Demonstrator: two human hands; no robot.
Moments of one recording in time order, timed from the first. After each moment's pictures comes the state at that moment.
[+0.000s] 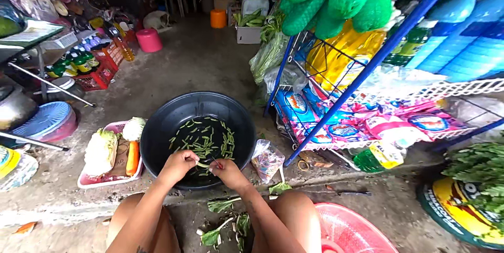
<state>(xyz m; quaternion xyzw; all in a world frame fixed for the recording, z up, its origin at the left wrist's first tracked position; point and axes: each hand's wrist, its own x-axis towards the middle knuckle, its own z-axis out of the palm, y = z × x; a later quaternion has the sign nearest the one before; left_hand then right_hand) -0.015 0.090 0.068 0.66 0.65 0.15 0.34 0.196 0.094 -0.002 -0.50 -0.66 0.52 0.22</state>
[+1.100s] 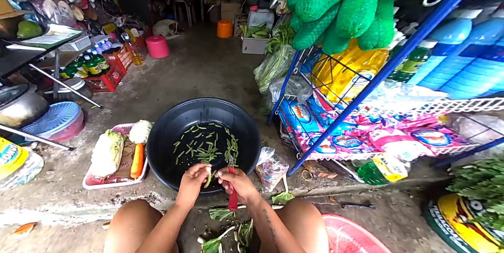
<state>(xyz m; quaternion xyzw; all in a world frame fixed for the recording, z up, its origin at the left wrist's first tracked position) 0.011 0.051 0.006 0.49 0.53 0.51 0.47 0.196 0.068 0.005 -0.41 -0.35 0.76 0.37</state>
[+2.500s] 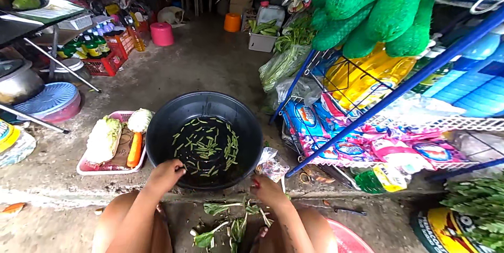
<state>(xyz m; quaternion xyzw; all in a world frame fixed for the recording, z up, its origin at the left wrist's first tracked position) -0.075 0.067 0.041 0.64 0.71 0.02 0.29 0.268 0.065 0.006 -0.65 -0.65 0.38 -0.02</state>
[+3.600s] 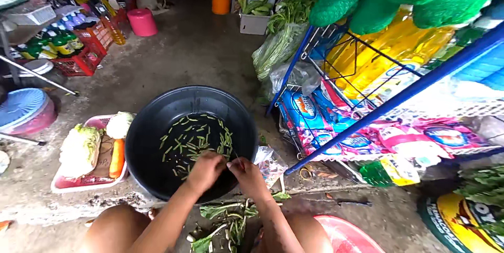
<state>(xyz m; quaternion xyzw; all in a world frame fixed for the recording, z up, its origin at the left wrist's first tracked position) 0.061 0.140 -0.014 0.81 0.51 0.18 0.21 0.246 0.111 0.008 -0.64 -0.57 0.46 0.25</state>
